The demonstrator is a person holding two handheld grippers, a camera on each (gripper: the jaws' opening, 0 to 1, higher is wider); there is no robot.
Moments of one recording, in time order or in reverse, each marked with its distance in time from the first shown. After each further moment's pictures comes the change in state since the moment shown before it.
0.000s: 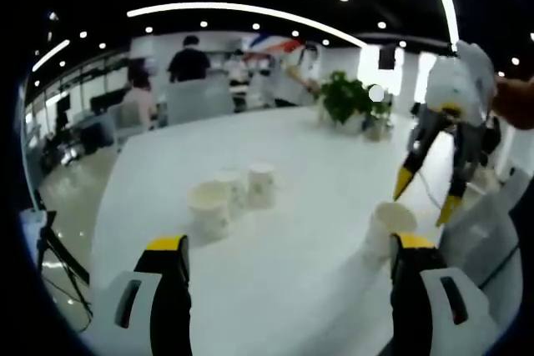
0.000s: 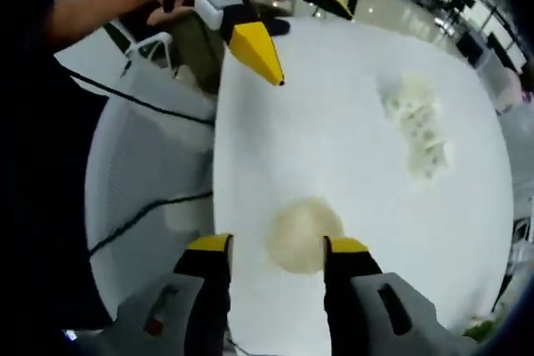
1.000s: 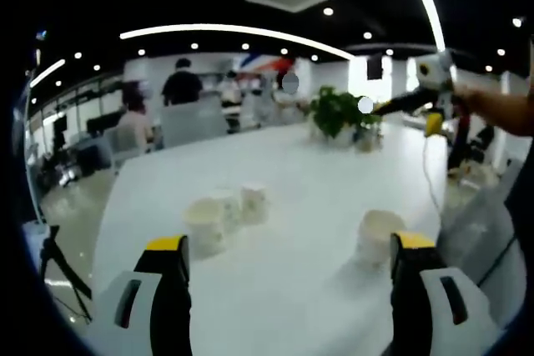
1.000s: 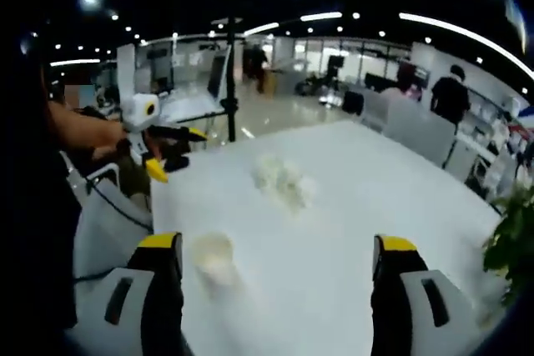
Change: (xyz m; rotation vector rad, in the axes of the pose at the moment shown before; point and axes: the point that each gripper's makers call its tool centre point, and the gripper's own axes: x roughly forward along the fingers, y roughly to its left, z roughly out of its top) left arm -0.017 -0.014 0.004 0.039 -0.100 -0.015; right arm -0.118 -0.073 -0.057 0.307 -0.694 -0.407
